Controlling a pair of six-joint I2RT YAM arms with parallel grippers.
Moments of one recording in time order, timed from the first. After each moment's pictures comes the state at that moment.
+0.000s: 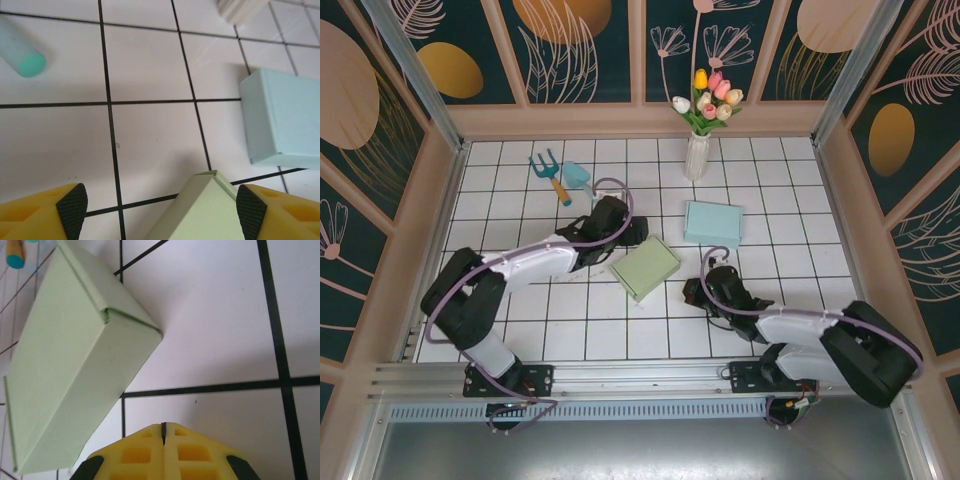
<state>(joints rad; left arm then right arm) -0.72 1.62 0.96 -0.05 -0.17 -0.65 0.77 1.15 0.16 0.34 0.03 0.98</state>
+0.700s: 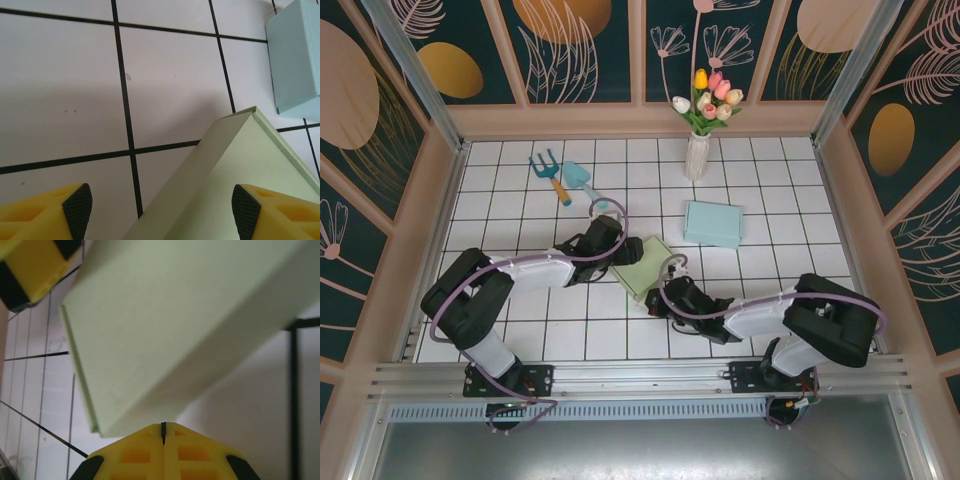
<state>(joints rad) -0.72 1.66 0.80 0.08 -0.06 -0.71 1.08 1.48 0.37 0.47 0.13 1.13</state>
